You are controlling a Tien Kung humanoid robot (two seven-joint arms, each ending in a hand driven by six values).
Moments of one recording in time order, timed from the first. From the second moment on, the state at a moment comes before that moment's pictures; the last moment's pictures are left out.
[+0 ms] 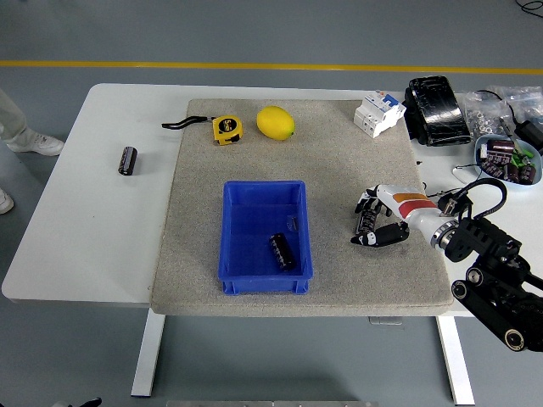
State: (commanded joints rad) left arm -0.18 0.06 -0.87 -0.19 1.20 0.16 0.20; right arm 0.50 -0.27 0.77 1.02 -1.90 -0.14 0.07
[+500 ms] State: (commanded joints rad) left arm -0.17 0.06 -0.87 -0.19 1.20 0.16 0.20; right arm 0.50 -0.28 0.77 1.02 -1.90 -0.15 0.07
